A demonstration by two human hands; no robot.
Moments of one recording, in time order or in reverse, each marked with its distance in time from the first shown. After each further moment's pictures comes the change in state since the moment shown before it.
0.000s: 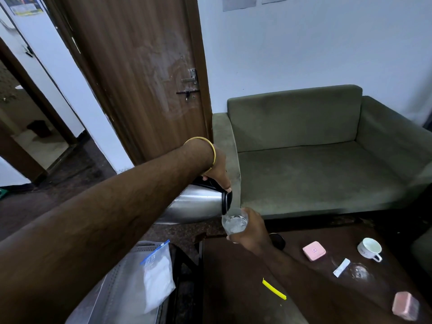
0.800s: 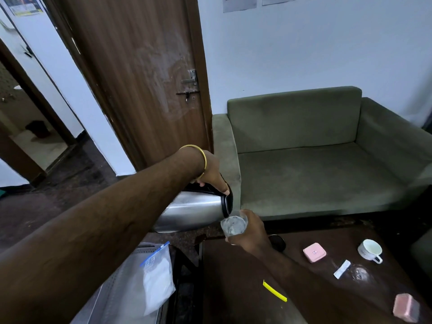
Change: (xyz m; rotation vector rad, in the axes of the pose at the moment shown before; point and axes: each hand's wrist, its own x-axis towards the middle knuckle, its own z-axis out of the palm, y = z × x) left_hand 0.008 -0.020 0.018 -0.163 -0.023 0.005; right_hand 0.001 -0.001 0.004 0.004 -0.006 0.038
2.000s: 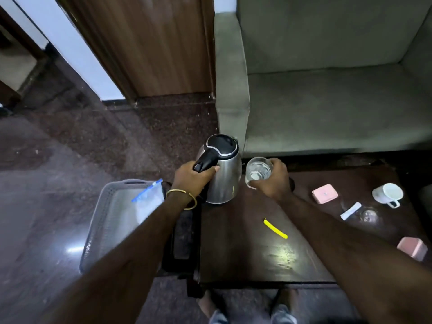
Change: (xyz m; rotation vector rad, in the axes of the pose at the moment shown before) left_hand 0.129 -0.016 0.303 -1.151 0.421 -0.323; right_hand 0.067 0.120 0.026 -0.118 0.102 0.249
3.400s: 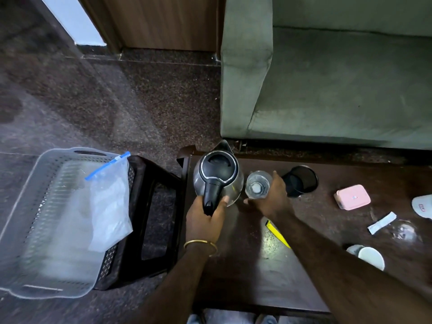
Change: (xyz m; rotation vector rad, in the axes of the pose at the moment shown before) left_hand -0.018 -0.150 0.187 -0.263 0.172 -0.168; right_hand 0.053 0.161 0.099 -0.296 -0.233 0.101
